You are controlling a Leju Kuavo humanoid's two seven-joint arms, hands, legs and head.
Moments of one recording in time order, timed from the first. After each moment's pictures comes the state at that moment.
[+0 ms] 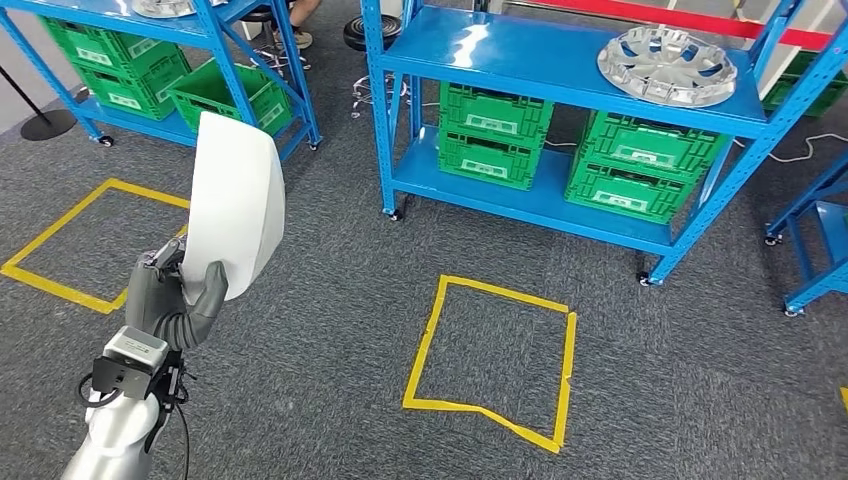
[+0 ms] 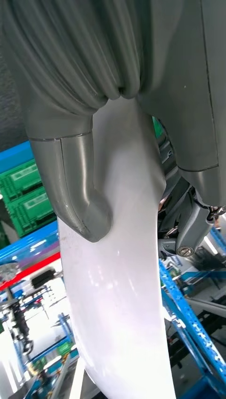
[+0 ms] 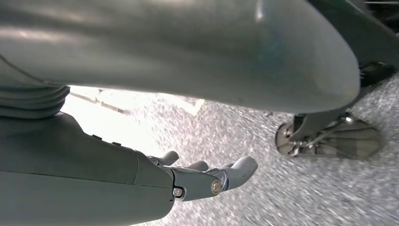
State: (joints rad) left arm -0.24 0.12 -0.28 -1.55 -0.17 0.04 -0.53; right arm -0.03 0.08 -0.31 -0.17 0.33 0.11 0.11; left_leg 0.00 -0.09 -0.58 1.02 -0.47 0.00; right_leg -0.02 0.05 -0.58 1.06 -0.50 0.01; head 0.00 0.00
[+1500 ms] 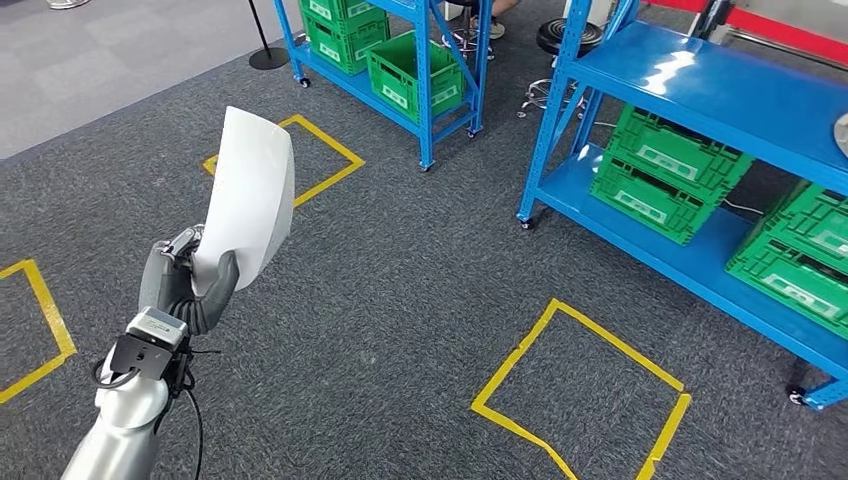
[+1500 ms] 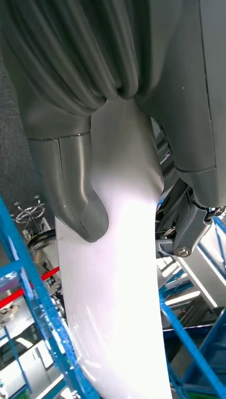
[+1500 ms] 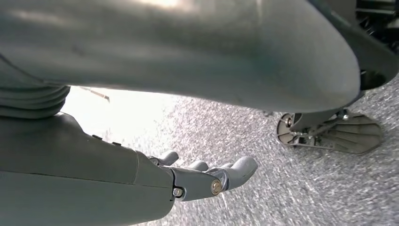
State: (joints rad) left arm -0.31 0.10 -0.29 -1.45 -0.22 0.02 -0.52; right arm -0.04 0.09 -0.30 -0.17 0.33 0.10 0.11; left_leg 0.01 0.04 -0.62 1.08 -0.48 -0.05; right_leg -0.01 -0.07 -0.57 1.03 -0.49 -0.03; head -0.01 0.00
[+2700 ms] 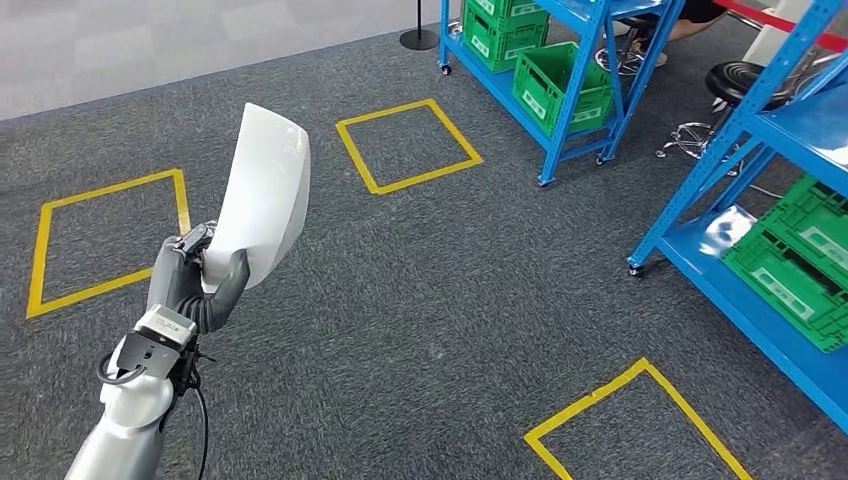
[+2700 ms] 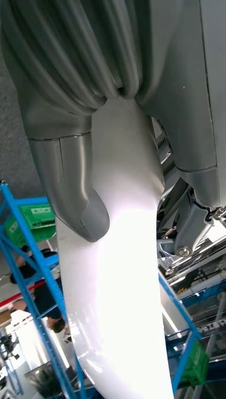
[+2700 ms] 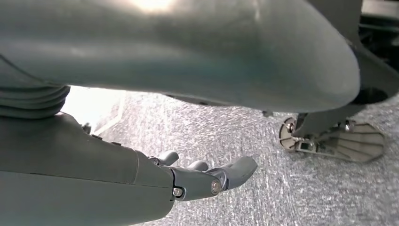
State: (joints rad) left arm -0.32 0.08 -0.31 -1.48 -0.23 -0.01 -0.50; right arm -0.03 0.09 -0.30 -0.17 0.33 0.10 0.12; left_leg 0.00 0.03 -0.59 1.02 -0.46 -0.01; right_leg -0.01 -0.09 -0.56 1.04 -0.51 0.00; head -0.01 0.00
